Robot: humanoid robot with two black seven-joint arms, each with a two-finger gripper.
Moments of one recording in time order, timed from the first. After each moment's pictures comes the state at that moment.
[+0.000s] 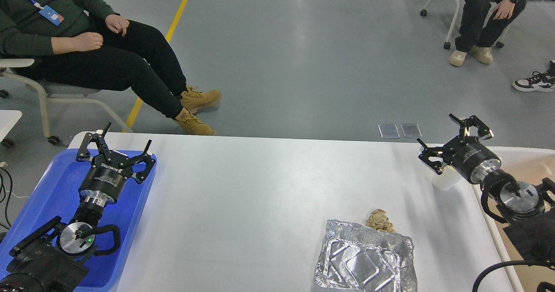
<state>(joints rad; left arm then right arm) -0.47 0.32 -0.97 -0.46 -0.12 -0.78 -0.36 0.67 -0.35 0.99 0.40 0.18 0.40 -0.15</state>
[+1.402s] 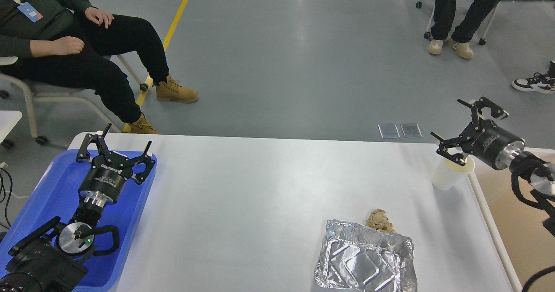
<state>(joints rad) -0.47 0.33 -0.95 -0.46 -0.12 -0.78 -0.36 0.73 -0.58 0.73 0.61 0.16 0.40 -0.15</state>
